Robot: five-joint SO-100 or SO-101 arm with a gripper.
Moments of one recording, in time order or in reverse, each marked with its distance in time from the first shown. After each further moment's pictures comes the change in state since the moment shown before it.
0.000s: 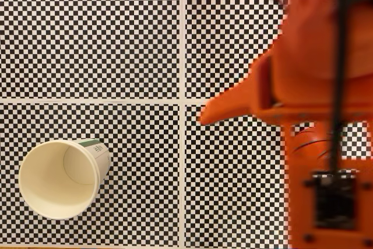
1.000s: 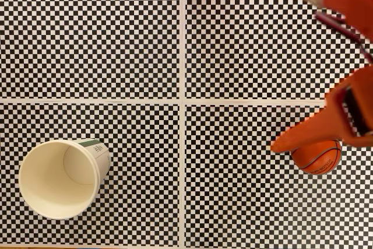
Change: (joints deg) arm -11.3 -24.8 -25.5 3.3 -1.9
